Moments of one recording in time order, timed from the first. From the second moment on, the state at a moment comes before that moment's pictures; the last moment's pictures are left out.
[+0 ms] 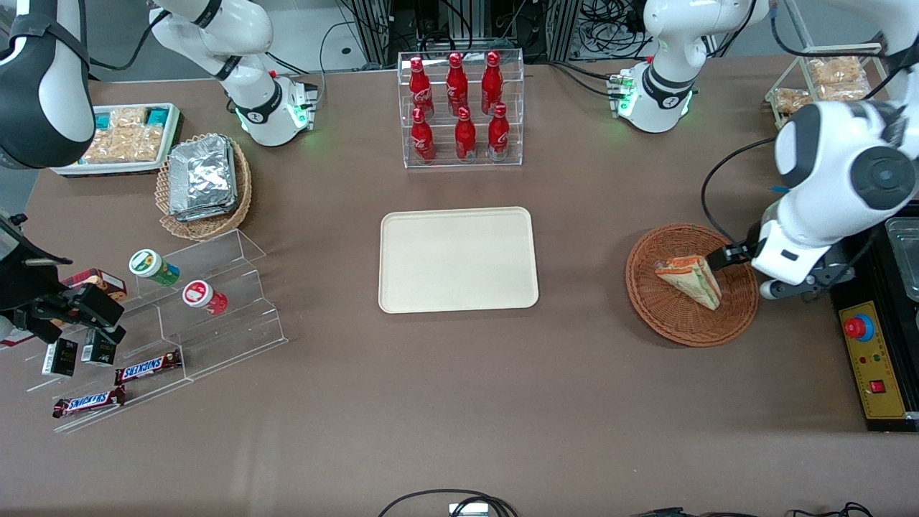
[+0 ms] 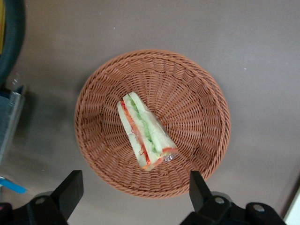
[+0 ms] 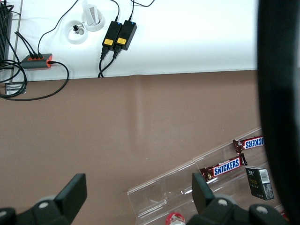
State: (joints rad) arm 0.12 0.07 -0.18 -2.05 0.09 2.02 -0.39
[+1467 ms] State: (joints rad) arm 0.12 0.23 -0.18 -2.24 0.09 2.37 -0.98
